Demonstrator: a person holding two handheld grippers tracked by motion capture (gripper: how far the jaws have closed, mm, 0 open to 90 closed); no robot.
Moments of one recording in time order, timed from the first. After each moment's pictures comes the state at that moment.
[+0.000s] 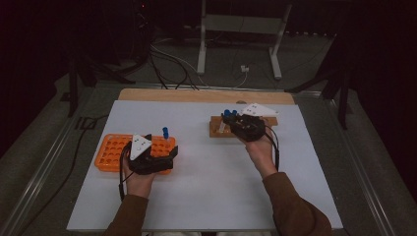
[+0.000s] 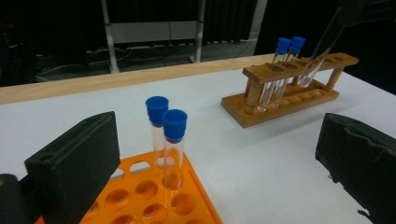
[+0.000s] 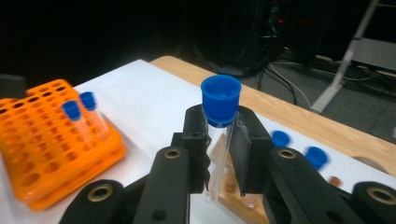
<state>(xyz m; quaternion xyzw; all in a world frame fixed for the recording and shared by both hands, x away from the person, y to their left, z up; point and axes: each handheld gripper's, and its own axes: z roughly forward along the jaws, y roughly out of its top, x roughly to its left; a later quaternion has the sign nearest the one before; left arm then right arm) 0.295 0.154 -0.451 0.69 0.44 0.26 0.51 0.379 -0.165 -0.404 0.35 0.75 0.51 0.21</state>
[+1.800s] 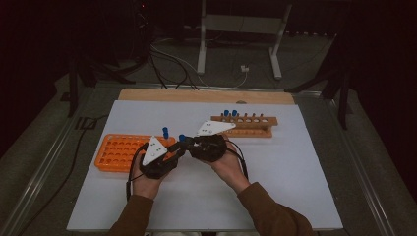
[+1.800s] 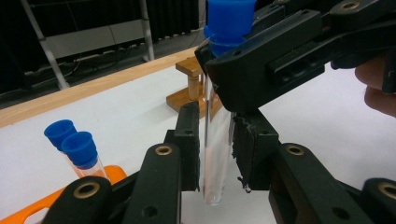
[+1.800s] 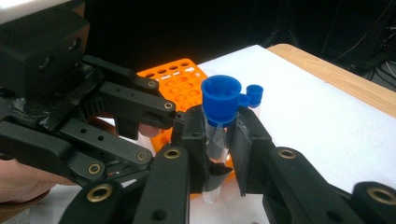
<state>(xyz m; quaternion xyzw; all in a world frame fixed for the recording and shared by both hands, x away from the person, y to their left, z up) 0.290 0.129 -0.450 0.75 0.33 0.24 0.52 0.333 -0.067 -0.410 0.23 0.81 0.53 0.09</state>
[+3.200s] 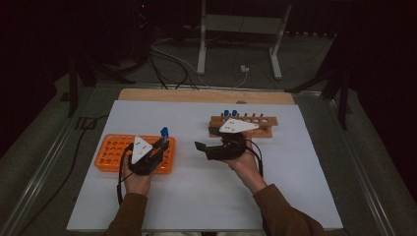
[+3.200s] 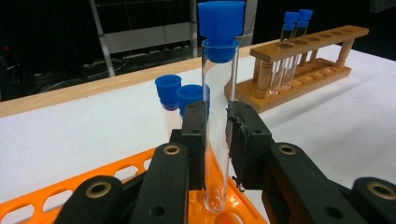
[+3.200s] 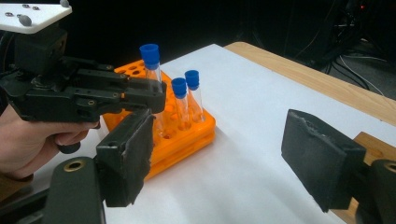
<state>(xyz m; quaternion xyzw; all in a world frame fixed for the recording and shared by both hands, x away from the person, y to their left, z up) 0.307 0.166 -0.480 0.71 0.40 0.29 0.50 0.340 -0.118 -0.416 0.28 0.79 0.53 0.12</state>
